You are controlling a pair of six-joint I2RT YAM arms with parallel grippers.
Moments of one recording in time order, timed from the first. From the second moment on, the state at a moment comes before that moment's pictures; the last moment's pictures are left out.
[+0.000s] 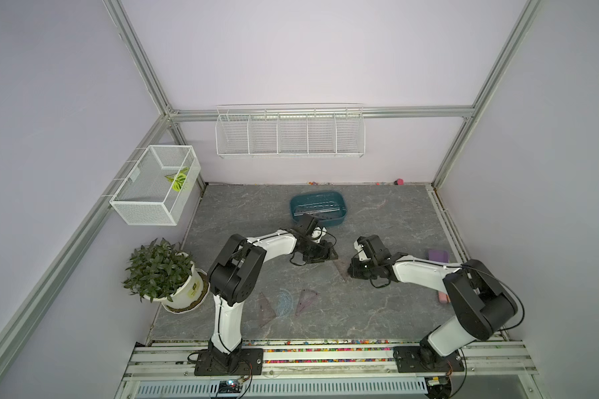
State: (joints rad) left arm -0.65 1.98 1.24 -0.32 0.56 -0.54; right arm 0.53 1.60 0.73 -0.17 -0.23 0.58
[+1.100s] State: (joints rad) left arm -0.65 2.02 1.23 -0.21 0.69 -0.60; right arm 0.50 1.64 0.65 0.09 -0.32 0.59
